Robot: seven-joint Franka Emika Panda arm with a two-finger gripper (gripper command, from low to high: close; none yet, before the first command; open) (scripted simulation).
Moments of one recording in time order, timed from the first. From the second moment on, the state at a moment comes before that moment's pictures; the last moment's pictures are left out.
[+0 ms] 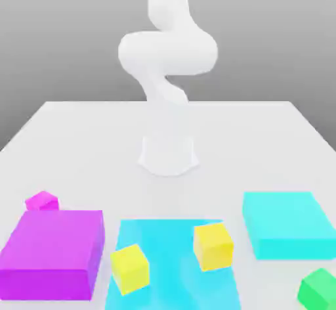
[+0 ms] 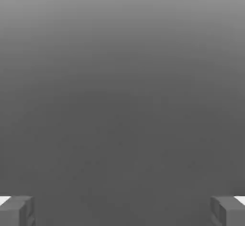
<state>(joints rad) 0.01 -0.71 0.03 -2.29 -0.01 2.32 0.81</state>
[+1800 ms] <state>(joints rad) 0.03 0.25 0.13 -2.32 -0.12 2.62 0.92</state>
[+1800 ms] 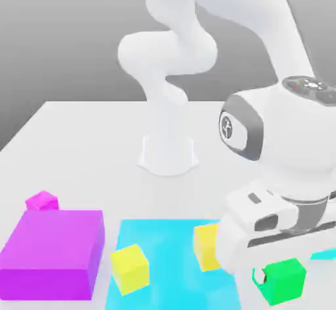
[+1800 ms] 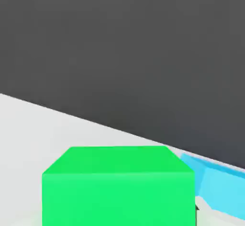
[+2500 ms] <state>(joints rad) -0.63 -0.08 -0.26 -2.77 -0.04 2.69 1.13</state>
